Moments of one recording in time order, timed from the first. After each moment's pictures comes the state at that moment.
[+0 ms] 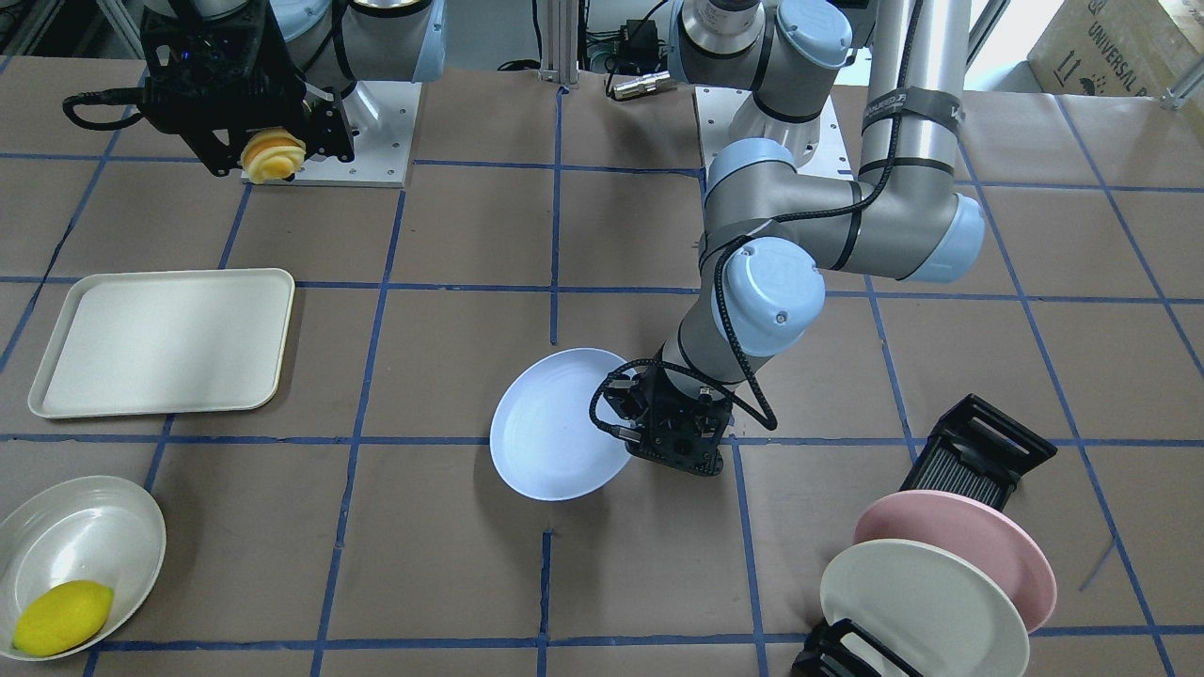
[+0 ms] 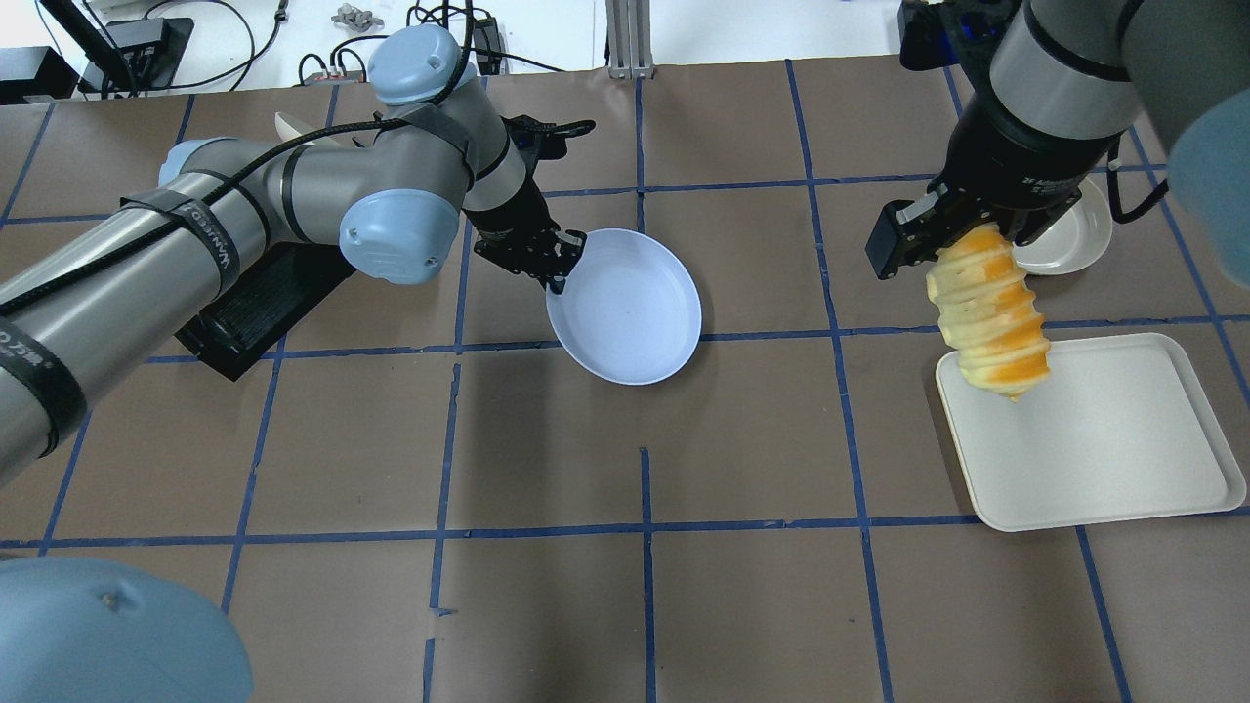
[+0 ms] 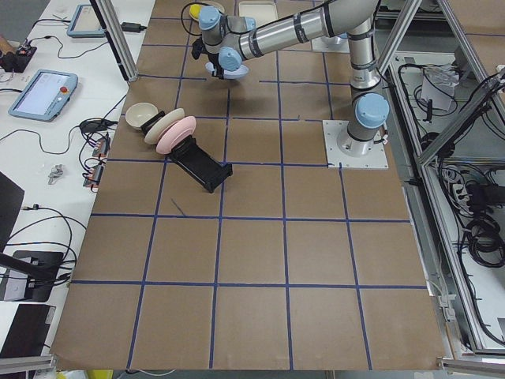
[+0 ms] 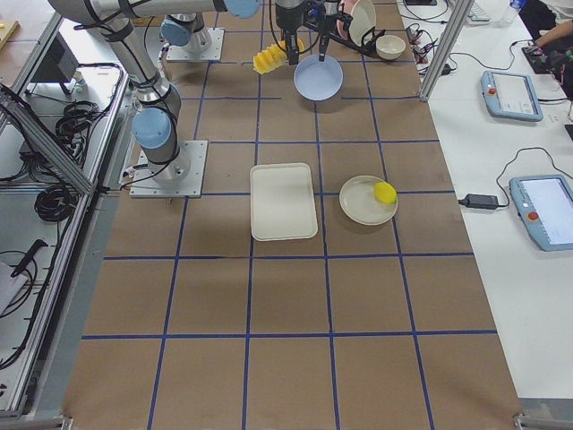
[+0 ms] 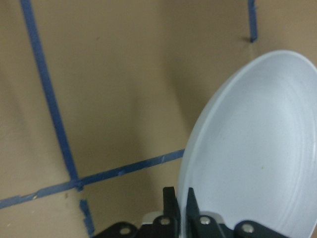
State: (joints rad) left arm -1.73 -2.00 -1.63 -1.11 1.37 0.08; right arm 1.59 -1.70 1.64 -1.54 -1.57 -0.19
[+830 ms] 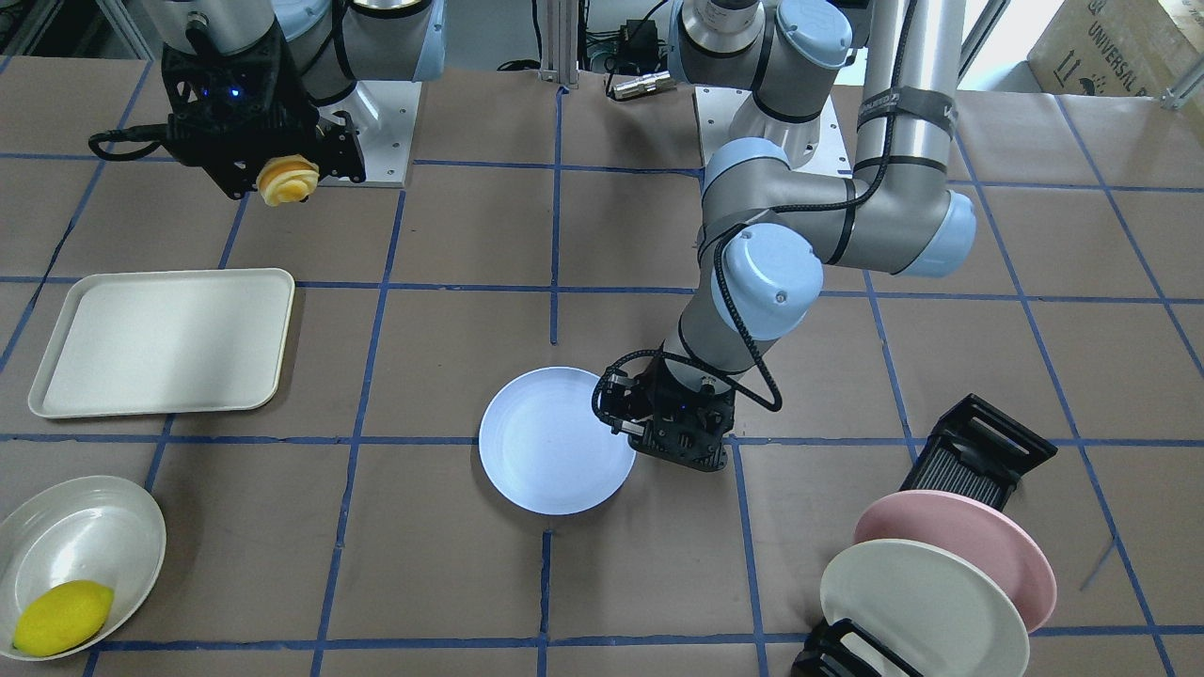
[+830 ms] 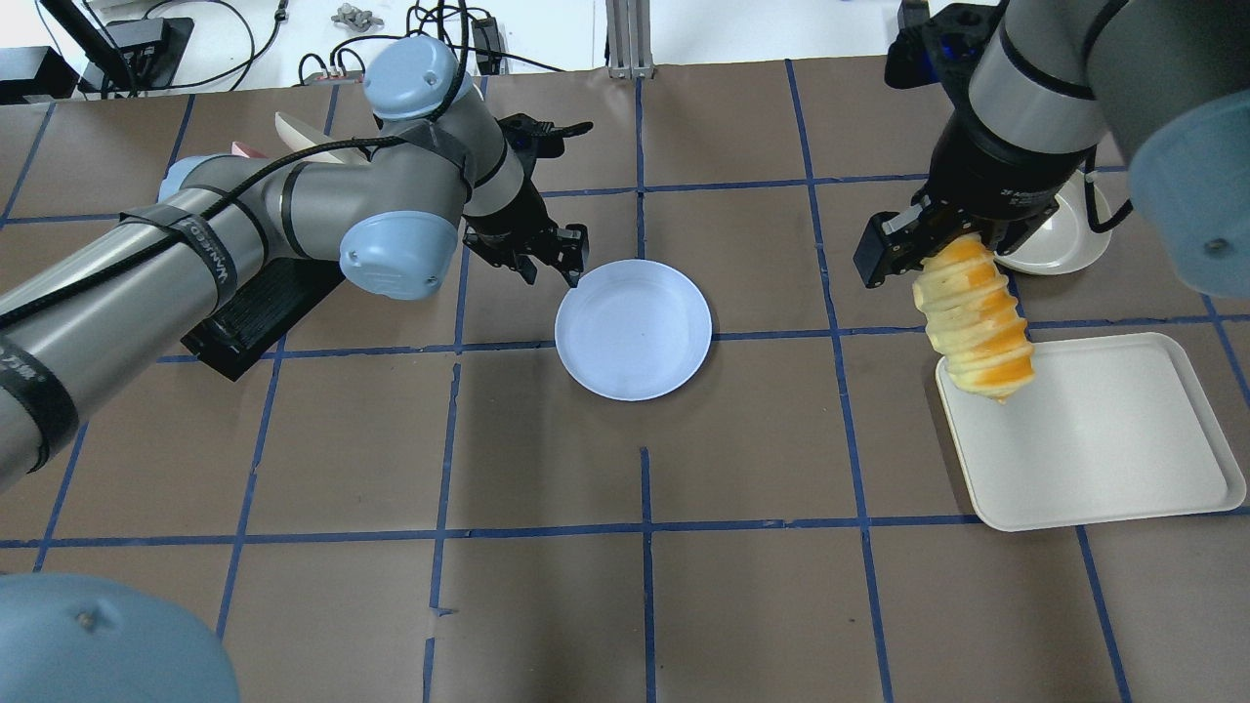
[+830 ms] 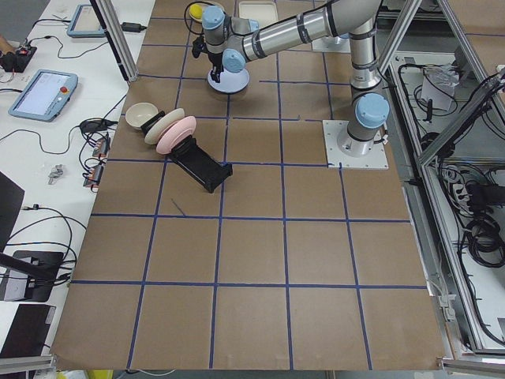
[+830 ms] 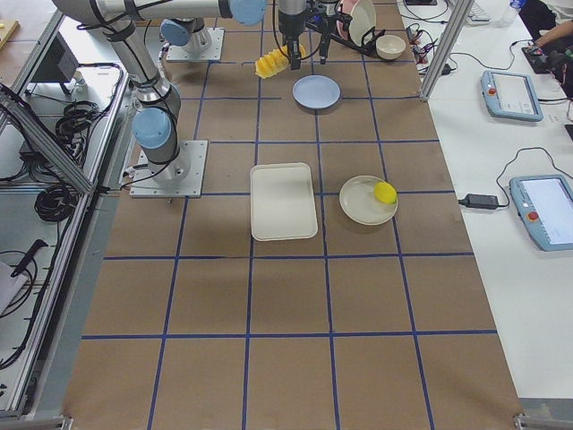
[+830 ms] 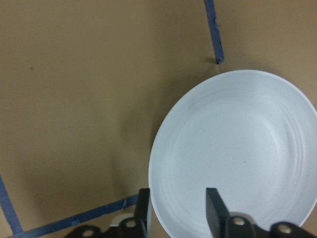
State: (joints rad) left arm -1.69 -1.93 -1.67 -1.07 1.38 0.09; right arm 1.62 -1.65 1.67 -1.60 -1.56 -0.19
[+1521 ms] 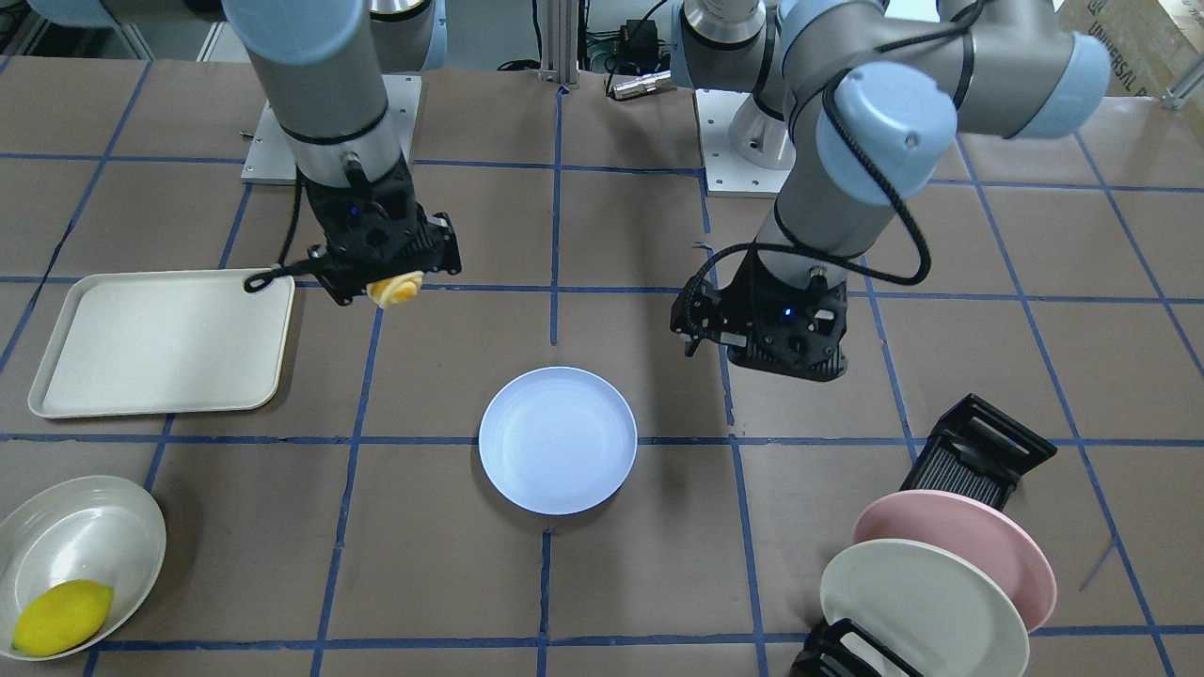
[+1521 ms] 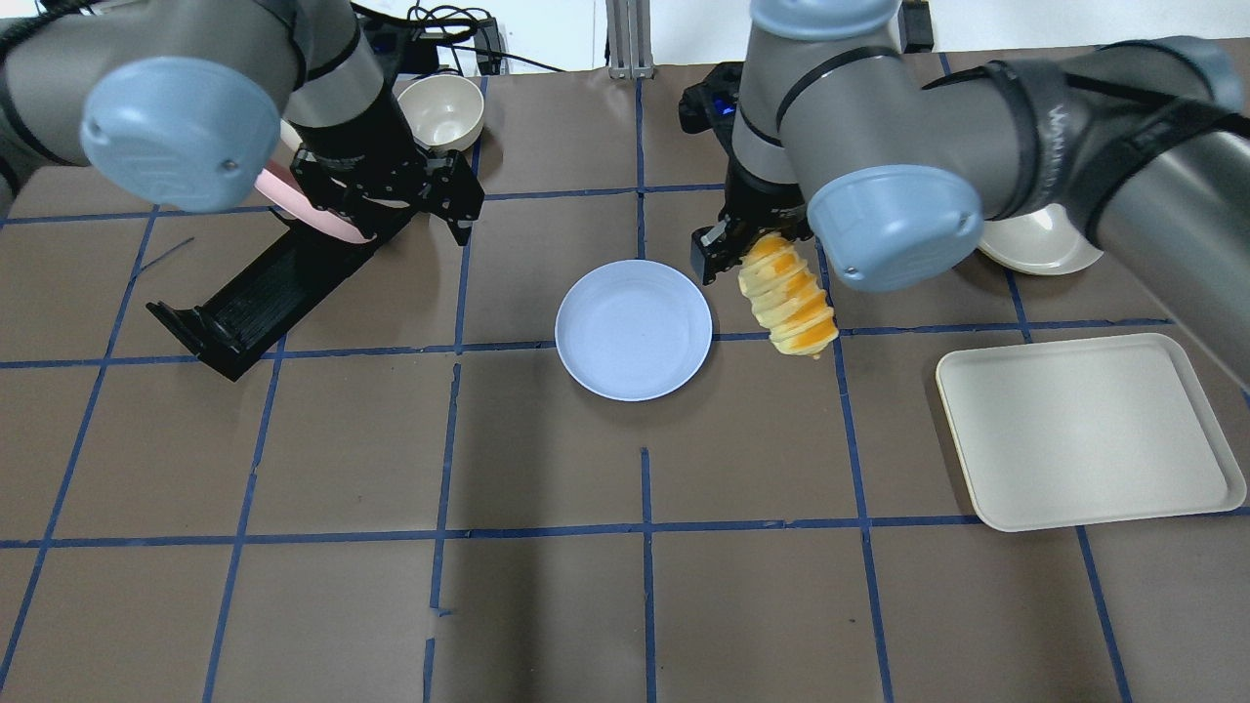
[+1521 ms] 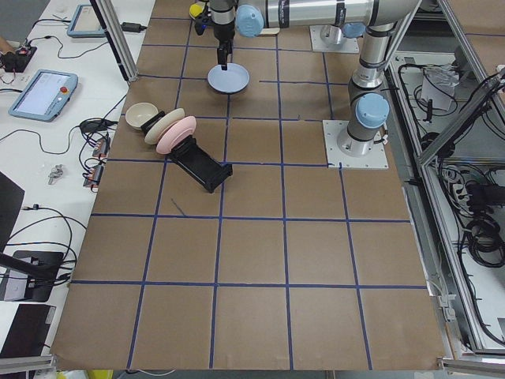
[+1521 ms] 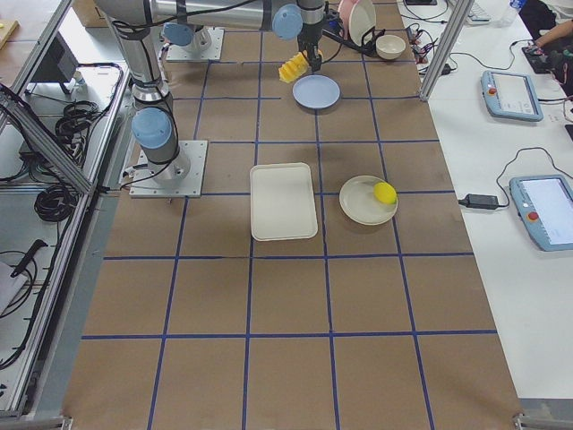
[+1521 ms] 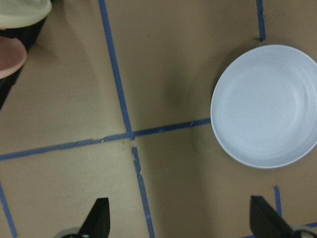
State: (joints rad) left arm -1.63 -1.71 -1.51 -1.53 1.56 0.09; right arm 1.83 -1.35 1.65 -1.95 -1.57 -0.17
